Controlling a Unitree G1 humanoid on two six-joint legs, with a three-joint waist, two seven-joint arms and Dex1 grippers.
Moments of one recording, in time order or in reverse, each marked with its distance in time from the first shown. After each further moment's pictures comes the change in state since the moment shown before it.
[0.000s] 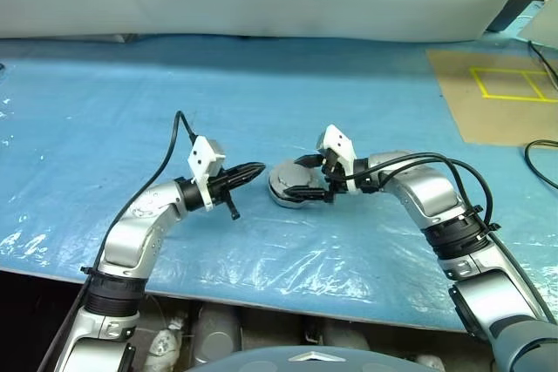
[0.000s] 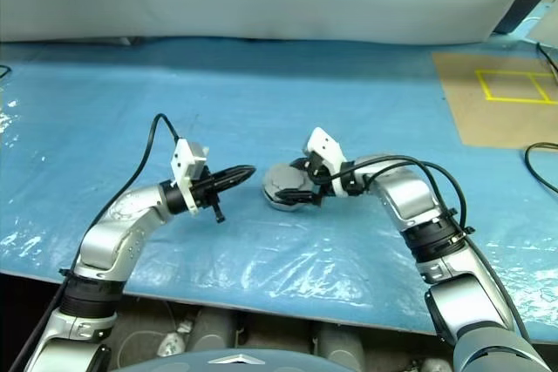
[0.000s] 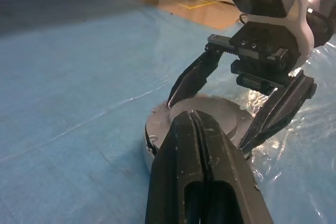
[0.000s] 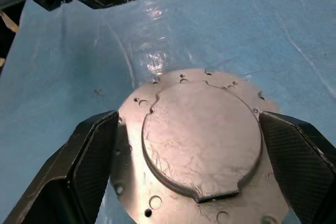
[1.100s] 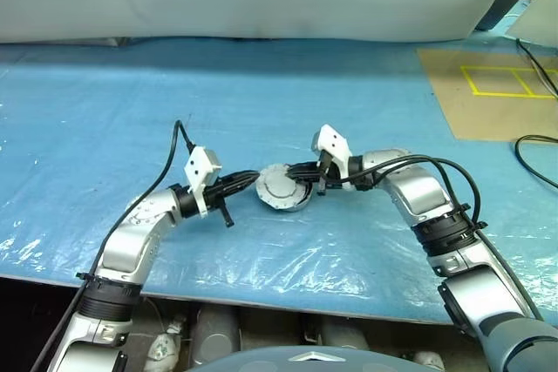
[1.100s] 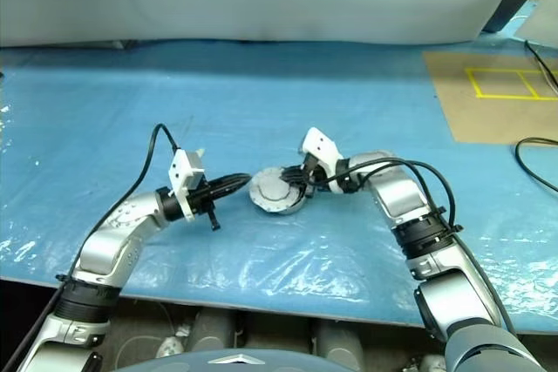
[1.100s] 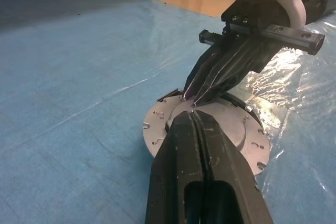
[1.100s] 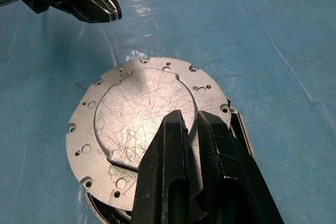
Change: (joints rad) left arm 0.031 0.026 -0.025 0.084 0.019 -0.134 -0.024; right arm -0.011 0.052 -0.028 0.071 -0.097 -0.085 0.027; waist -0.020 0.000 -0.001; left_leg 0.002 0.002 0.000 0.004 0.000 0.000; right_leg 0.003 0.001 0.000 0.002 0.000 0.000
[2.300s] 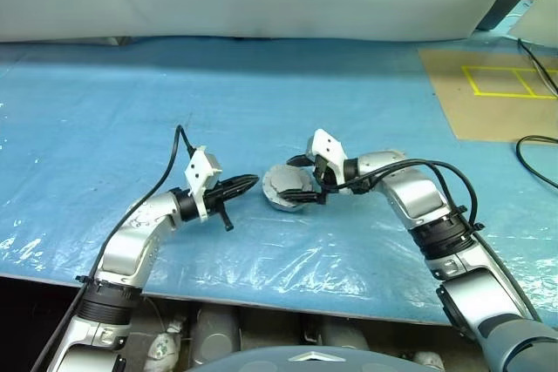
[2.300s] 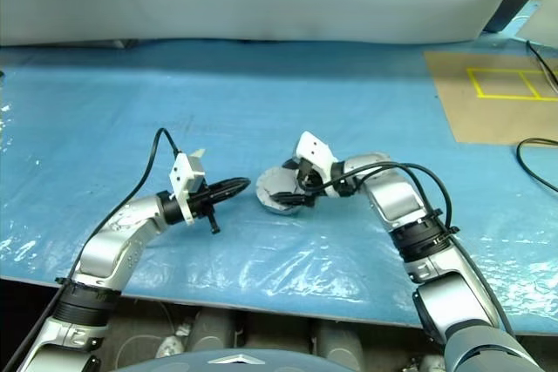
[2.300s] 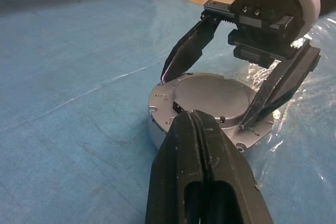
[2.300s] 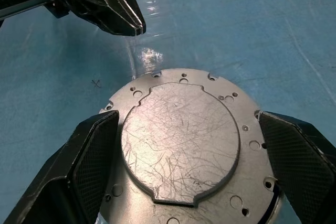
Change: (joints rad) left arm 0.010 0.003 -0.008 -0.004 0.000 0.013 0.011; right arm 0.015 0.018 0.032 -0.062 -0.011 0.021 0.019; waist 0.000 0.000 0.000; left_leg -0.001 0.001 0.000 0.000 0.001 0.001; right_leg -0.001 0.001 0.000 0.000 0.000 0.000
